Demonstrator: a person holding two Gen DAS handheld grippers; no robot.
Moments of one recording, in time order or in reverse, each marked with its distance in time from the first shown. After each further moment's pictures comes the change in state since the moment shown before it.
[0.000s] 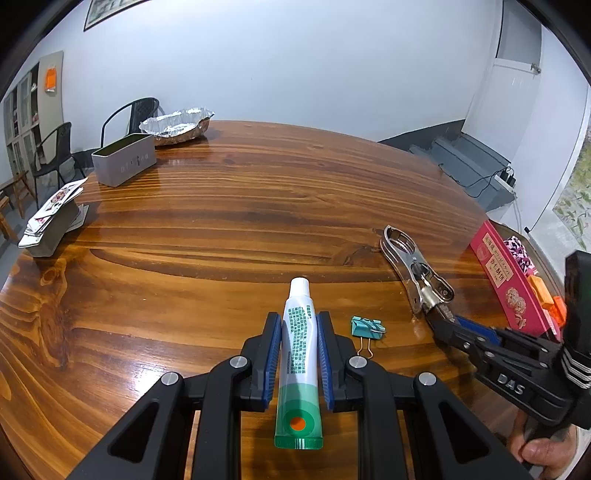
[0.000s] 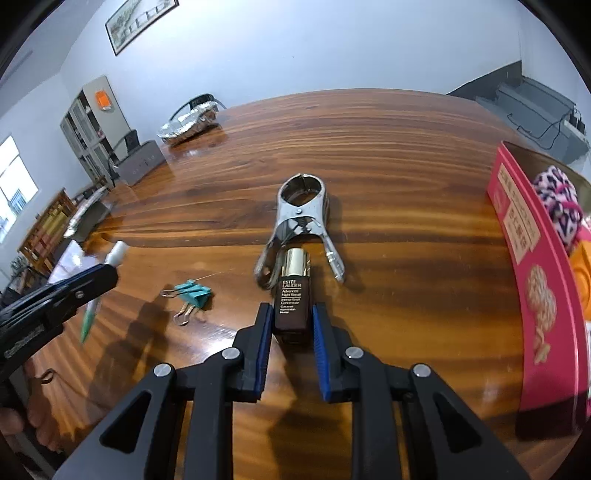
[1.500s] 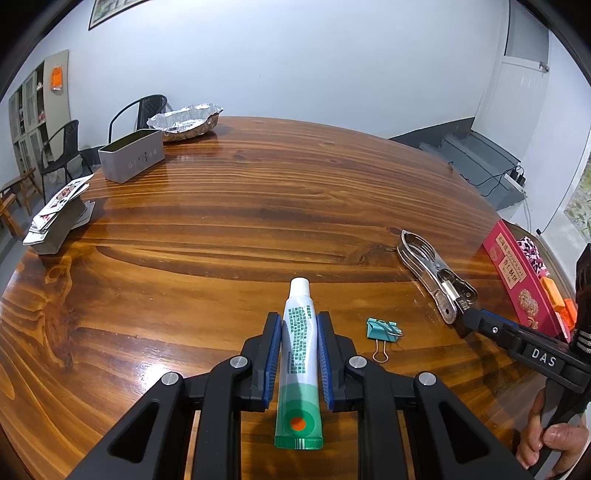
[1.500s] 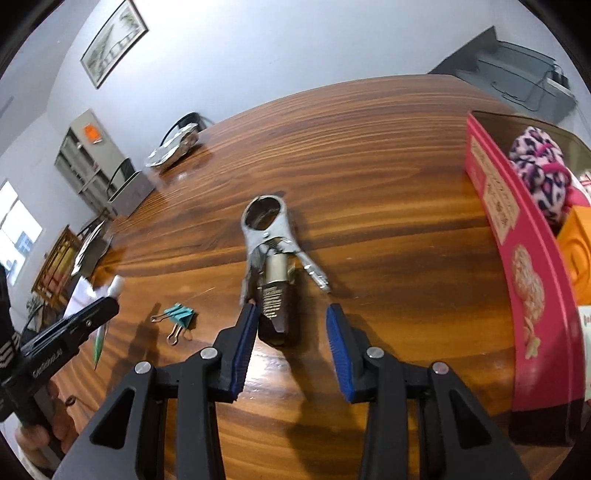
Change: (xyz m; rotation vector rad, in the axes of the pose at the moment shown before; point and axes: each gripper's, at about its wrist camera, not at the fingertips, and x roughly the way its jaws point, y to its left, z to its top) left arm 0.009 0.008 0.002 -0.007 0.018 0.033; right arm -0.001 -0.036 0.006 0.141 -0.003 0.012
